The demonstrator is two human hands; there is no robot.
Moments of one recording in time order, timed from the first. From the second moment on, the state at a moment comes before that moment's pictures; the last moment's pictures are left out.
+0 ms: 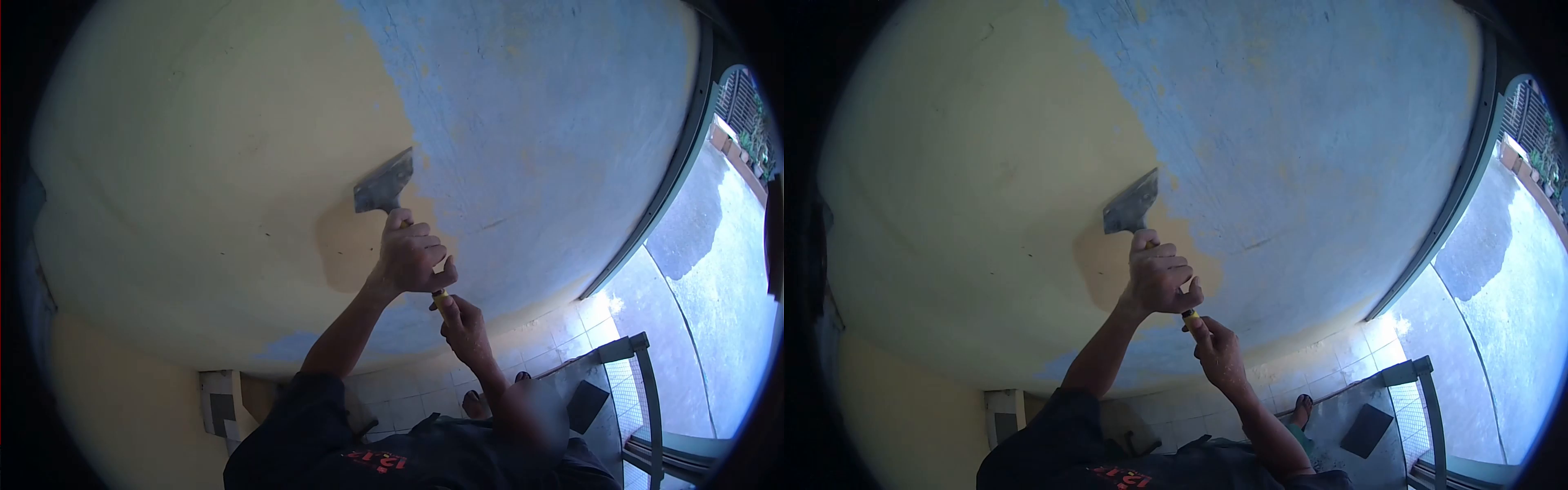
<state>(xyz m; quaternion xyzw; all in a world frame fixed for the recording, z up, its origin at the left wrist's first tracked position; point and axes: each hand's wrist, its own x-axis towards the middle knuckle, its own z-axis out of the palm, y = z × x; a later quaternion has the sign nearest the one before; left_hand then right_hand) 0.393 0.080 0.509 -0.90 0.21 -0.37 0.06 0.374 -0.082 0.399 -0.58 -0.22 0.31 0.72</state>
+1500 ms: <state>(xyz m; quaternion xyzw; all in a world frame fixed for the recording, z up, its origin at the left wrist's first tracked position) 0.394 0.066 0.464 -0.91 0.19 -0.37 0.07 0.375 -0.100 0.335 -0.51 -0.21 0.32 0.77</state>
